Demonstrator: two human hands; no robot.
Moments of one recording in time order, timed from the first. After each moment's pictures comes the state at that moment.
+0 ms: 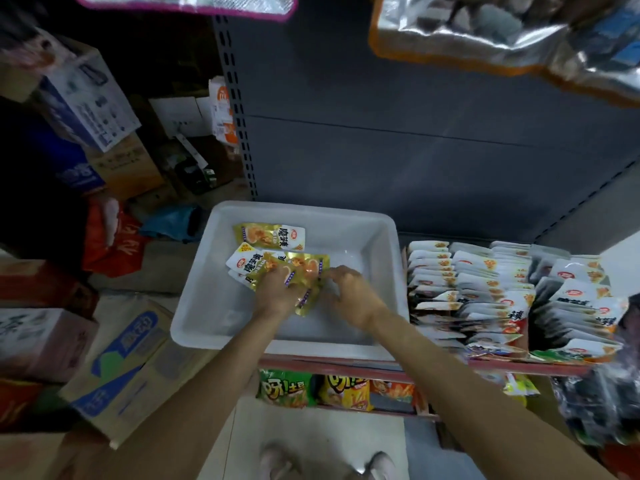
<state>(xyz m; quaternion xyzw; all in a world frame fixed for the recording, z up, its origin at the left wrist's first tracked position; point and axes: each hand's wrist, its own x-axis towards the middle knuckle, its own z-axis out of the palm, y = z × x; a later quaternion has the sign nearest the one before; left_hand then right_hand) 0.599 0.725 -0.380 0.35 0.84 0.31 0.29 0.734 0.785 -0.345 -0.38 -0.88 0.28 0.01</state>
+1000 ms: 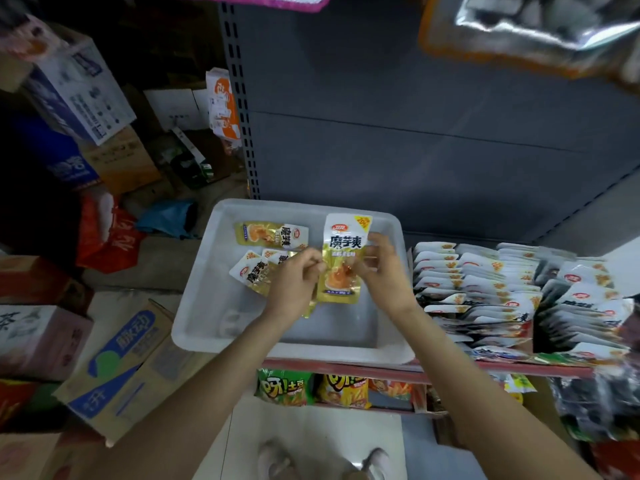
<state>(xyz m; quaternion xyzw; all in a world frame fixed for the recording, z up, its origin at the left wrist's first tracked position) 0.610 0.723 -0.342 0.49 0.71 0.43 0.26 0.744 0.797 -0.321 -0.48 -0.69 0.47 0.28</state>
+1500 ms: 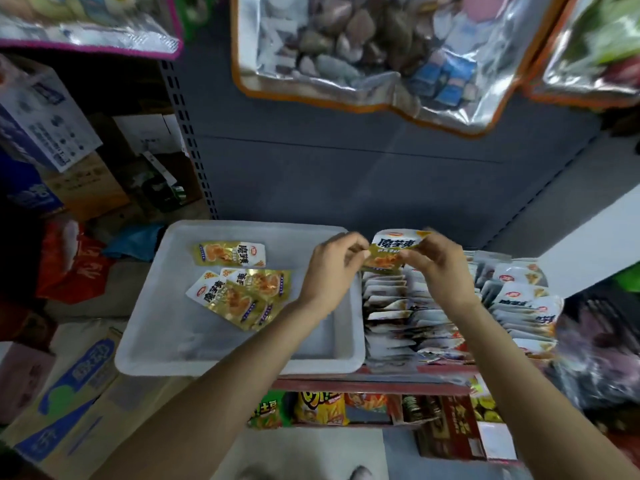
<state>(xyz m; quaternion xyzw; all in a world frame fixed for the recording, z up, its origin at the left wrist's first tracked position) 0.711 0.794 -0.294 0.57 0.60 0.51 0.23 0.876 0.847 -0.264 -0.44 -0.73 0.39 0.36</state>
